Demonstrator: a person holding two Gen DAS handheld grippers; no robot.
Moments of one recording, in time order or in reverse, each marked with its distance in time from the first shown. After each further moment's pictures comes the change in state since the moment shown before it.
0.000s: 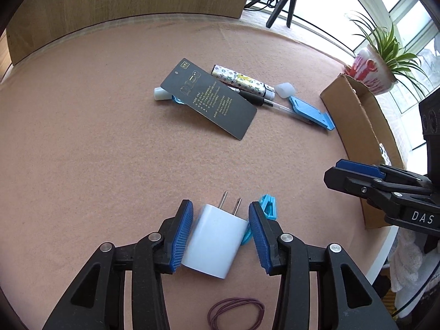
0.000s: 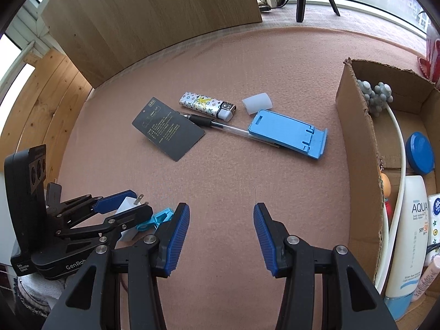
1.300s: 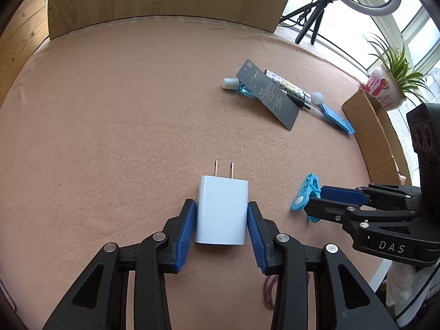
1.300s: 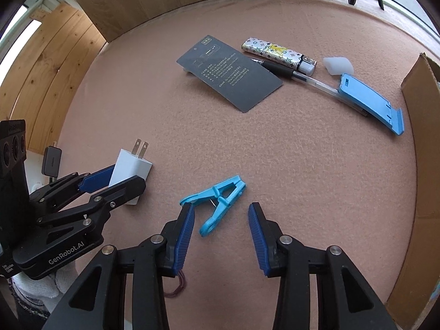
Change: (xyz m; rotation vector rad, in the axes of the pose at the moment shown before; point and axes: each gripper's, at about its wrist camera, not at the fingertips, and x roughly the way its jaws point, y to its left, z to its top) left arm -0.031 0.057 -0.033 -0.088 -0.062 0.035; right arm 0.050 0.075 -0.020 -0.101 0.145 -0.012
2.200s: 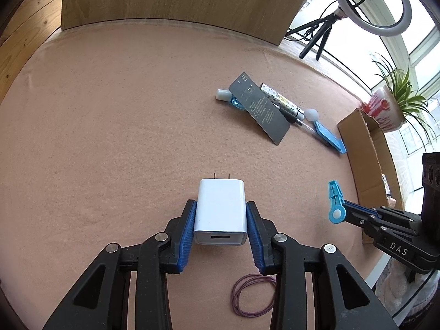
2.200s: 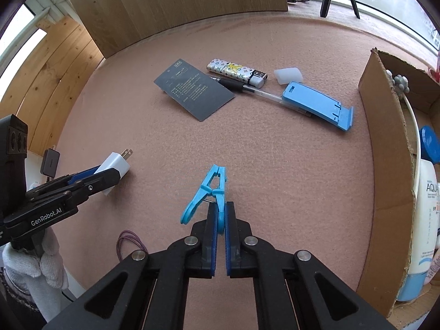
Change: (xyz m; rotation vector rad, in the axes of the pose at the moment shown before) left arm -0.009 -0.017 0.006 -0.097 -0.032 -0.013; right arm -0.038 -0.045 -0.026 0.003 -0.107 -0.019
